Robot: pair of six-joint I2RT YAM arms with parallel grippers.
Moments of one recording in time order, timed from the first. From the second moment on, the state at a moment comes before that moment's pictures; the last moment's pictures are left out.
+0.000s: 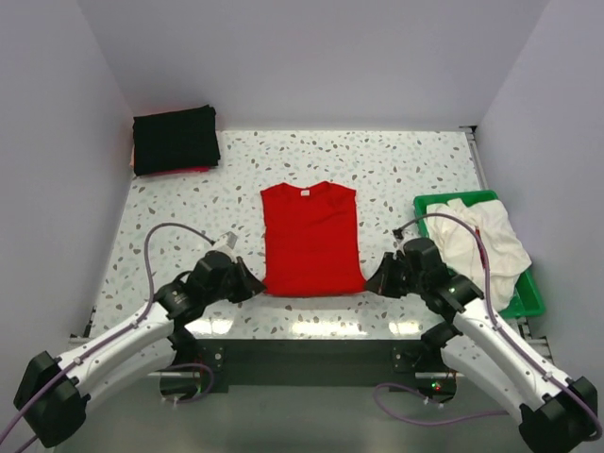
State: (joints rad) left arm -0.69 0.76 0.32 -0.27 0.05 -0.96; right arm 0.50 0.72 0.47 -0.55 -0.21 0.68
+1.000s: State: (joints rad) left arm -0.40 1.44 1.10 -0.40 0.04 -0.69; right arm 0.39 1.48 1.28 -0.63 -0.02 0.51
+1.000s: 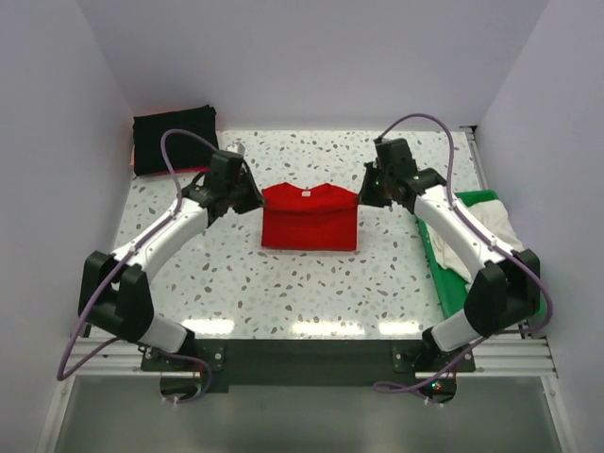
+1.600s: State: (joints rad) left arm -0.25 2.07 1.62 -0.30 0.21 -0.64; right arm 0.24 2.12 1.82 -0.61 -0.10 0.49
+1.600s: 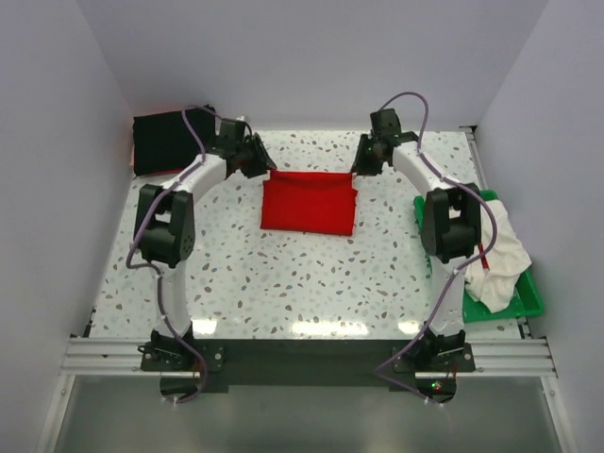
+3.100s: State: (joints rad) left arm -0.22 2.14 1.48 -0.22 0.38 -0.49; right arm 0.29 1.93 1.36 -0.45 -0.08 0.48
